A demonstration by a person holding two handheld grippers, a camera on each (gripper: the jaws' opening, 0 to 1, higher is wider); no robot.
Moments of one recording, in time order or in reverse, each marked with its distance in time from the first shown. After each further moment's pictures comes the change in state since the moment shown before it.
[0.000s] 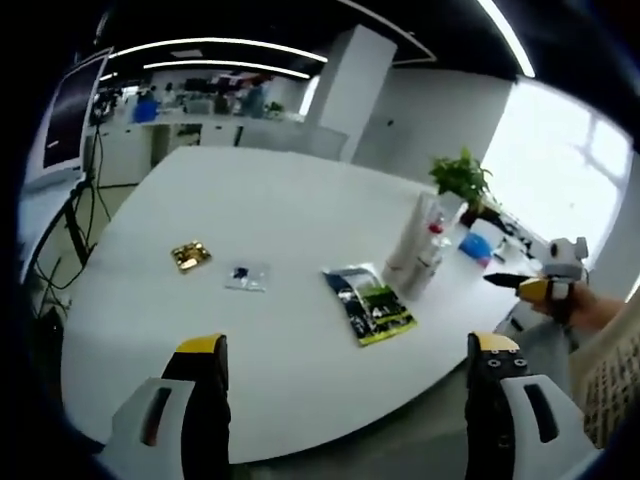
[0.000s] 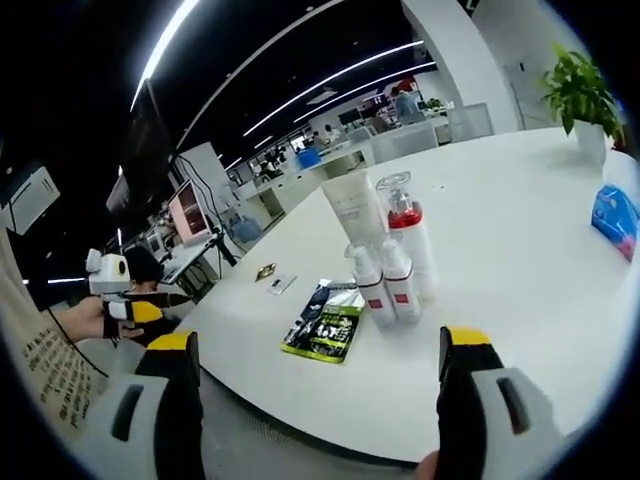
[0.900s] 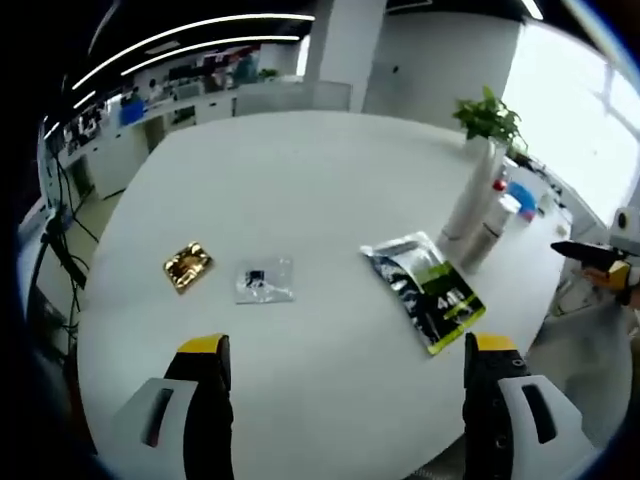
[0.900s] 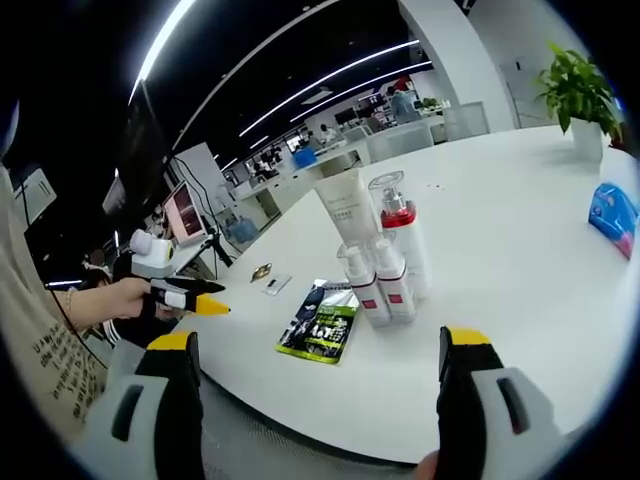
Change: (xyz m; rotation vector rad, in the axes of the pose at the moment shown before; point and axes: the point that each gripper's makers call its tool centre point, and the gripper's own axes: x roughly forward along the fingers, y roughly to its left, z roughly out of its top) left arm 0.095 0.053 0.001 0.111 0.223 0.086; right arm 0.002 -0.007 0.000 0.017 0.006 -0.012
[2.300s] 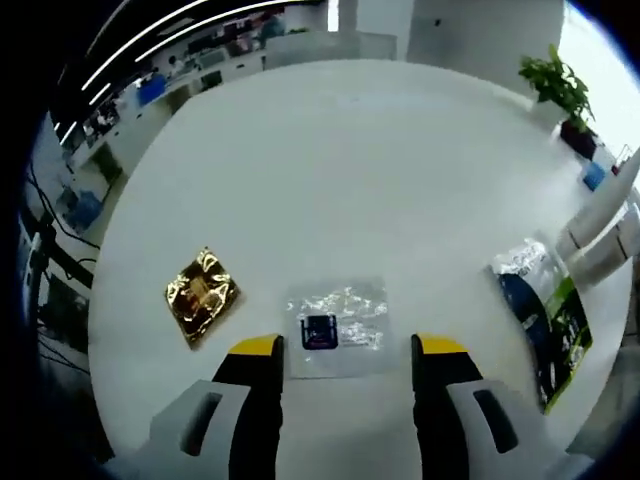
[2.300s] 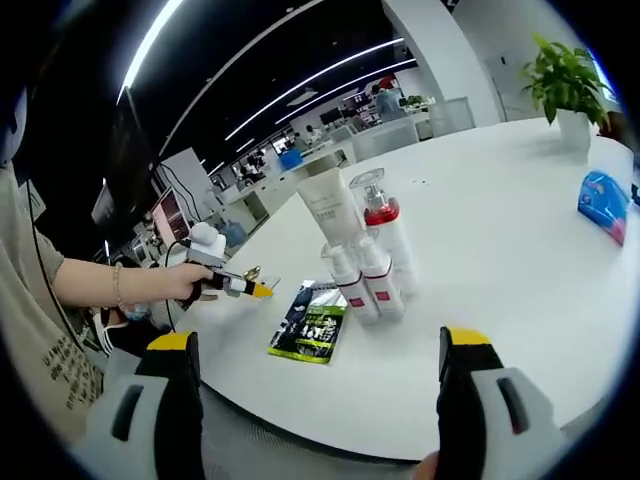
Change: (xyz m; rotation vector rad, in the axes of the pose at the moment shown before) left arm 0.079 0.067 0.015 -0.022 0.179 0.220; right arm 0.001 -0.009 -0.002 0.041 0.000 -0.047
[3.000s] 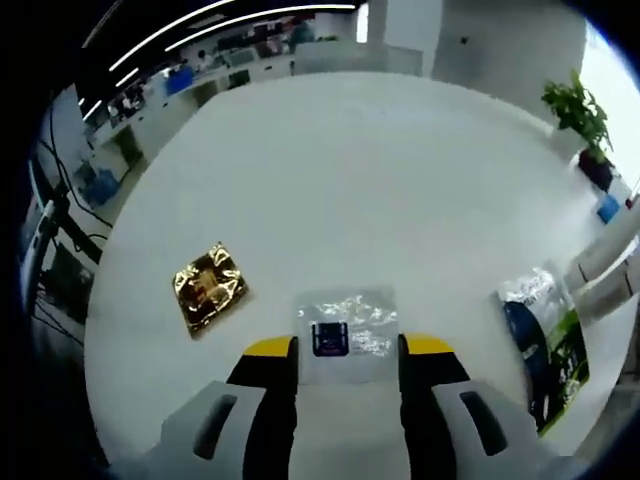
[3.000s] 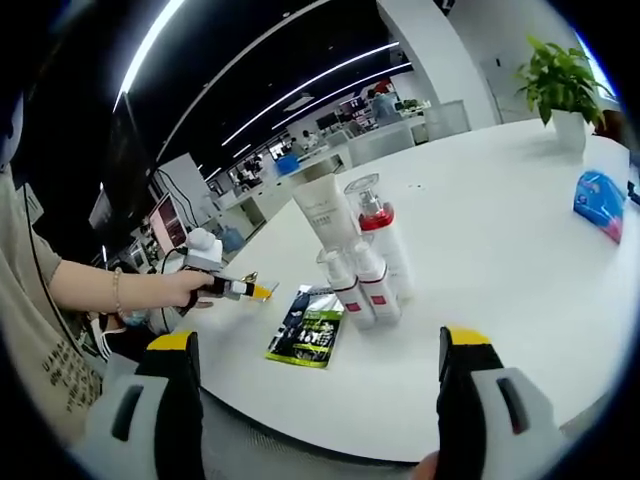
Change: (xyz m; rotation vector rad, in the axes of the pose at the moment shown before) left arm -0.001 0.006 0.008 -0.124 -0.061 0.057; right arm -0.001 -0.002 0.003 0.006 -0.024 -0.012
